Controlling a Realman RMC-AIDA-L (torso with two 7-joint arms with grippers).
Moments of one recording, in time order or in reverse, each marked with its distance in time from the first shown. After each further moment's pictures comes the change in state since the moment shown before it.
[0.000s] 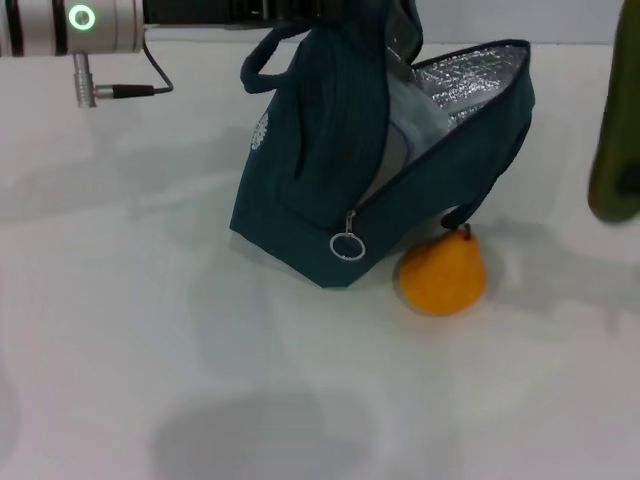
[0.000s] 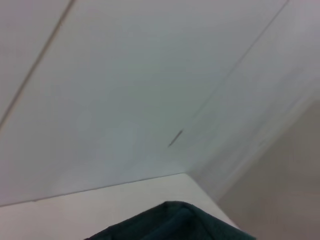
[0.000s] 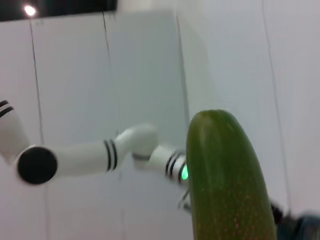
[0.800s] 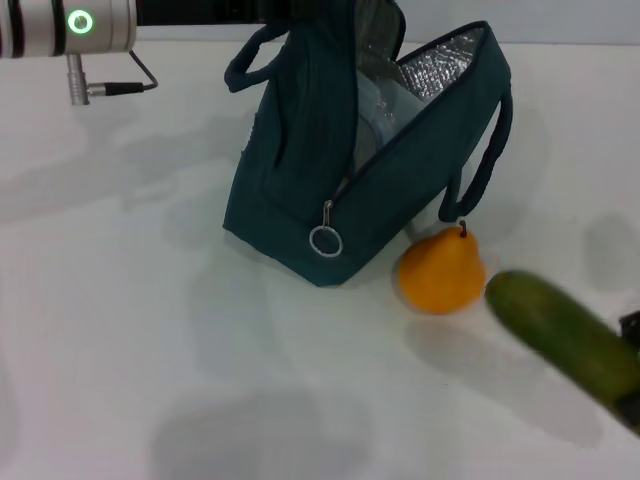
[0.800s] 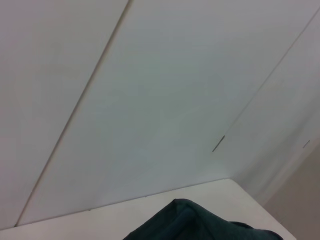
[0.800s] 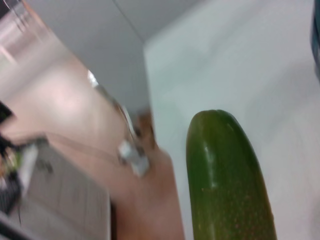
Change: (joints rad) left arm 0.007 -0.004 -0.004 -0.001 0.064 -0.103 0.058; right arm 0.168 -0.054 -0.202 -0.060 -0.582 -0.085 0.382
